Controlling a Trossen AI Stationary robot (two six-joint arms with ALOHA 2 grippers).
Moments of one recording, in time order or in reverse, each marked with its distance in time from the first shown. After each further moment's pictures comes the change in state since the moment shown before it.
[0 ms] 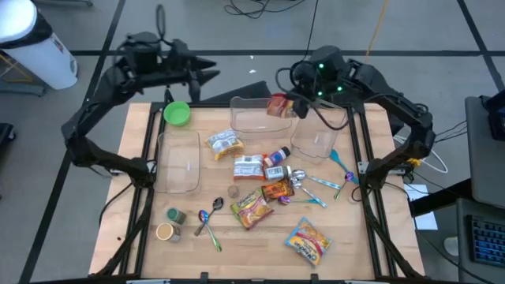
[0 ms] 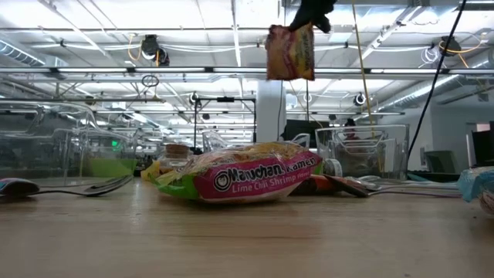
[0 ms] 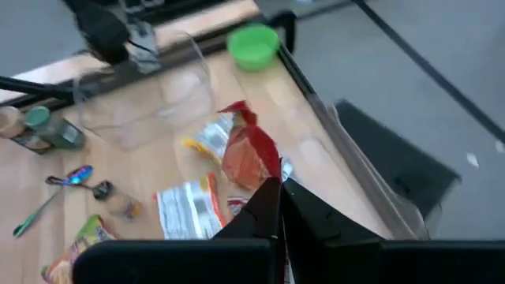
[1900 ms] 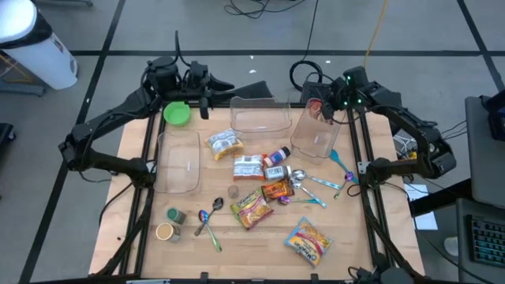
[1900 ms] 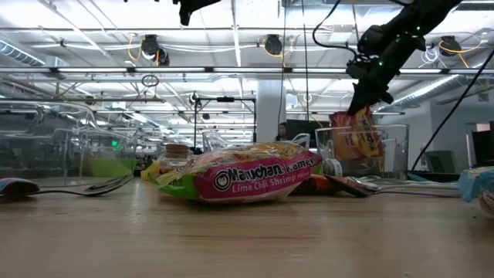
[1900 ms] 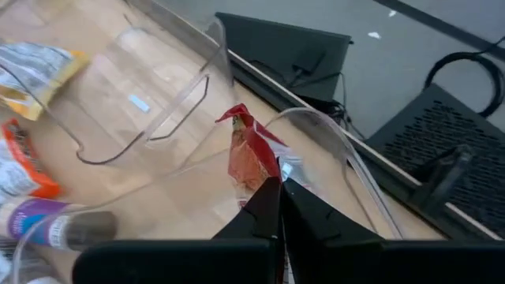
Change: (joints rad) left arm -0.012 -0.063 -0.501 0.585 0.291 -0.225; right arm -0.530 -0.264 -0.834 0.391 -0.099 -0.089
